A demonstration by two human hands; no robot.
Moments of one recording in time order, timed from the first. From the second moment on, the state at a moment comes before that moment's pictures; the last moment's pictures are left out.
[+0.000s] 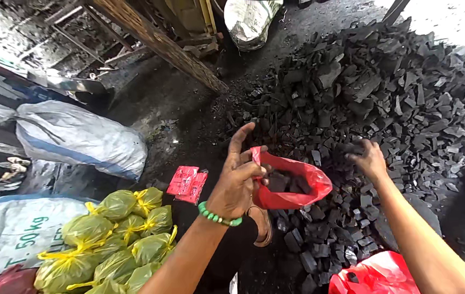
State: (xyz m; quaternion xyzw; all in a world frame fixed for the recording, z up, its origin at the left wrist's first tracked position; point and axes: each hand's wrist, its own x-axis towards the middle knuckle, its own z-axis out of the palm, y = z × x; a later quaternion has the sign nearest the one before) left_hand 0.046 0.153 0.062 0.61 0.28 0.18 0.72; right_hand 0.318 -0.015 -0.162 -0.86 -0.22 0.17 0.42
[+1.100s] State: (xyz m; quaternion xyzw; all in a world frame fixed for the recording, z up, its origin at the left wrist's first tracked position) left_hand 0.058 0.134 0.061 0.64 0.25 0.13 0.72; right_hand 0.237 -0.018 -0.039 -0.72 -0.59 0.29 0.20
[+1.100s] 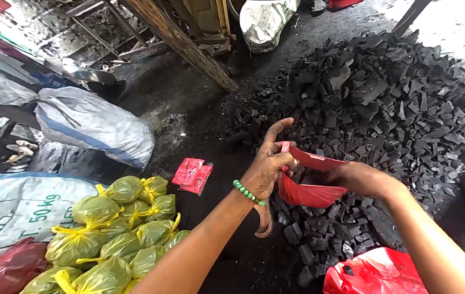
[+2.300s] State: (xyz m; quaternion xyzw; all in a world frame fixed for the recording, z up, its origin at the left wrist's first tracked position) left_hand 0.058 0.135 0.058 0.63 0.29 0.18 0.70; right_hand 0.290 -0.042 -0.111 -0.79 -0.33 0.16 0.49
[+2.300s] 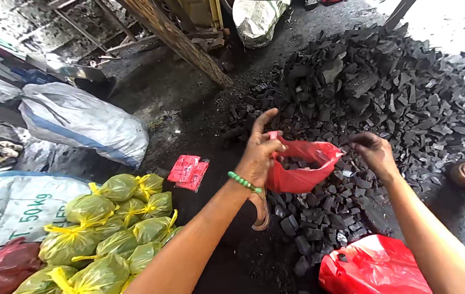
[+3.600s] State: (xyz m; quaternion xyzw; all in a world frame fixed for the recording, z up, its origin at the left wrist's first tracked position) left_hand 0.064 0.146 0.028 0.91 0.27 -0.18 0.25; right_hand 0.225 -0.041 -0.057 -0.78 -0.60 0.18 -0.03
